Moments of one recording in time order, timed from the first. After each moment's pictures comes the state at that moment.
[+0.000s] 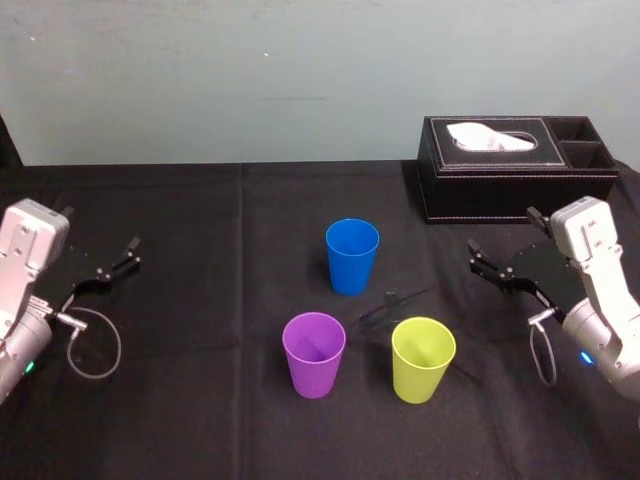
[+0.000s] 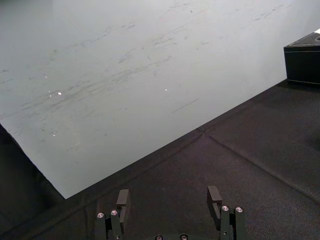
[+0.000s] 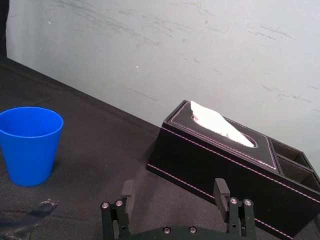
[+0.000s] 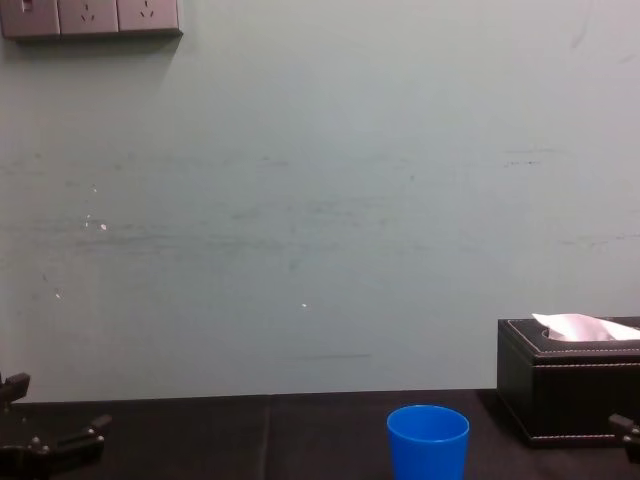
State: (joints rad) left arm -0.20 0.60 0.45 -1.41 -0.25 -0.12 0.03; right arm 0.20 0.60 -0.45 -1.41 0.25 -0.12 -0.03
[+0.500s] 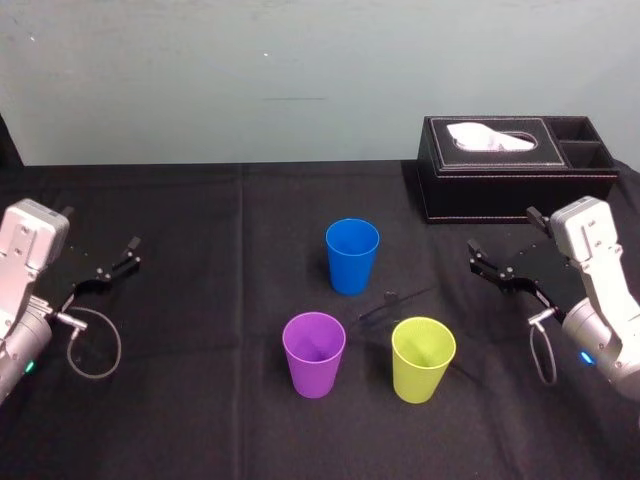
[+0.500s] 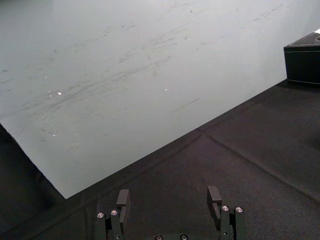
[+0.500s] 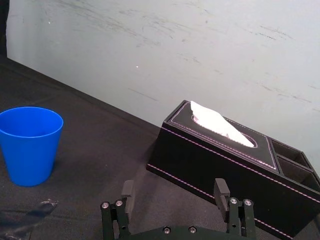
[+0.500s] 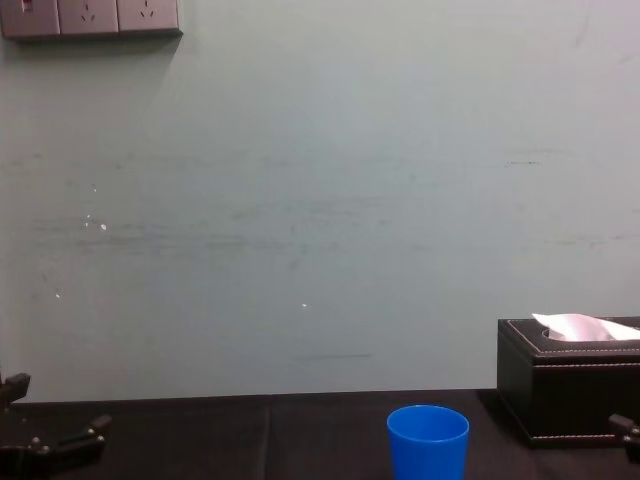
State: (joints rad) left arm -0.20 0.60 0.45 -1.41 -0.25 -0.12 0.03; right arm 0.20 0.60 -0.45 -1.41 0.25 -0.12 -0.03
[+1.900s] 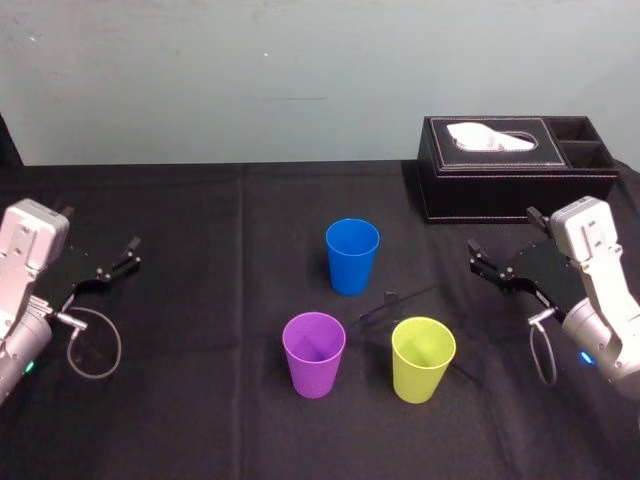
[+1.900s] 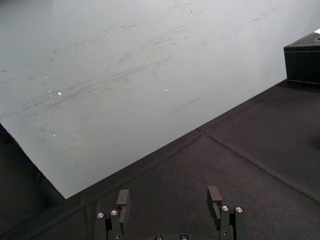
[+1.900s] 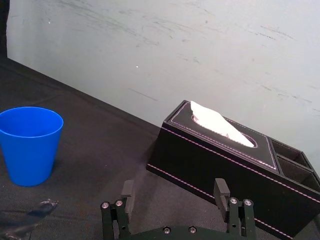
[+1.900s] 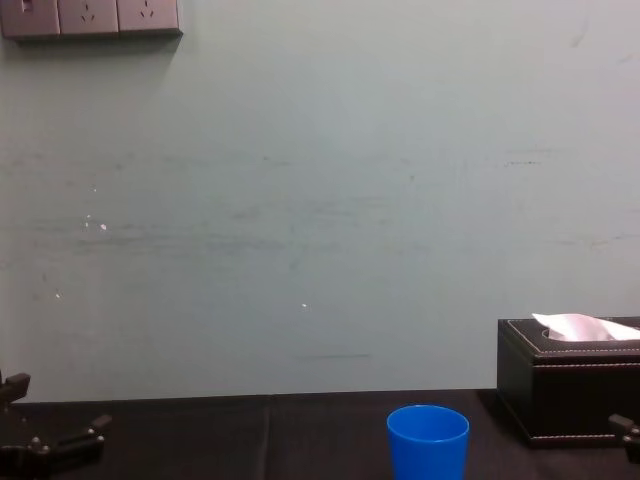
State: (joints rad) left arm -0.20 0.60 0.45 -1.41 -0.25 -0.12 0.03; right arm 0.20 0.60 -0.45 -1.41 0.25 -0.12 -0.03
